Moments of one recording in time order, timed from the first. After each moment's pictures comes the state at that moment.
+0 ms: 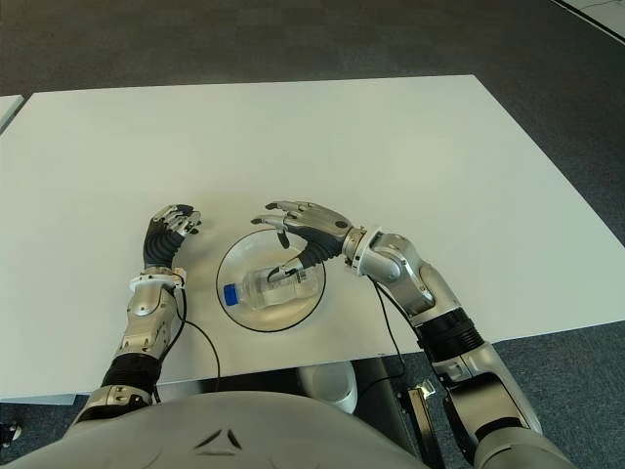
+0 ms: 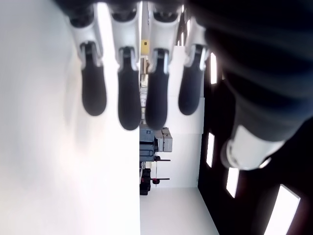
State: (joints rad) left arm -0.02 0.02 0.14 0.51 -0.06 -0.44 0.04; right arm -0.25 -0.51 0.37 0.02 -0.54 -0.53 0.39
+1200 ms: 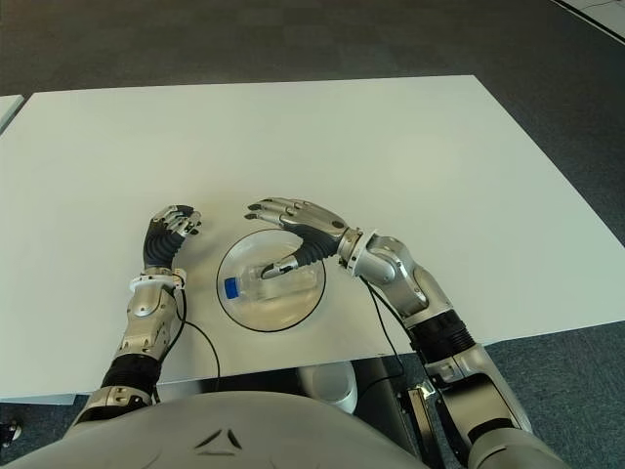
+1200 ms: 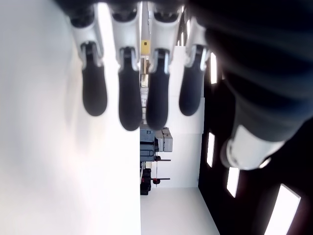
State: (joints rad) left arm -0.01 0.02 0.14 0.51 -0.06 -0.44 0.04; right arm -0.23 -0.47 0.36 0.04 -0.48 -0.53 0.35
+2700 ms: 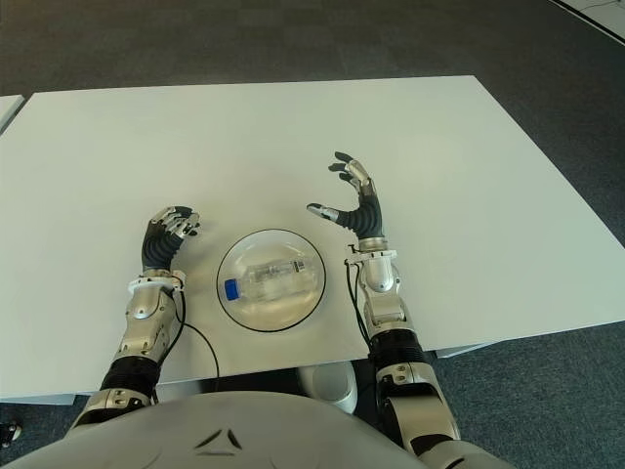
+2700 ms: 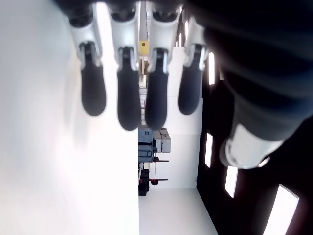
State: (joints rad) left arm 0.00 0.03 0.14 0.51 -0.06 -0.45 0.04; right arm -0.17 -0.11 0.01 0.43 -0.11 -0.61 -0.07
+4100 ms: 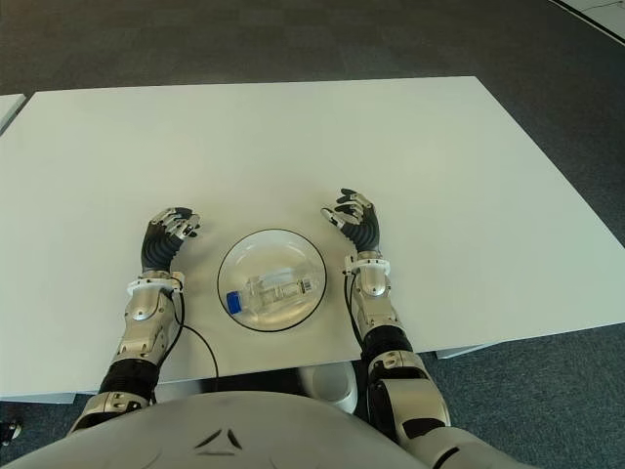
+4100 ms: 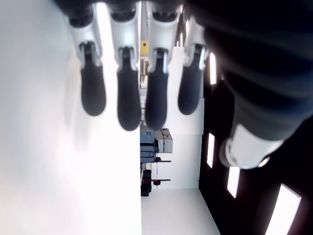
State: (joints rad) left arm 0.02 0.03 0.14 0.47 -0.05 -0.42 0.04; right arm -0.25 -0.06 -0.05 0.79 -0.08 -0.56 -0.16
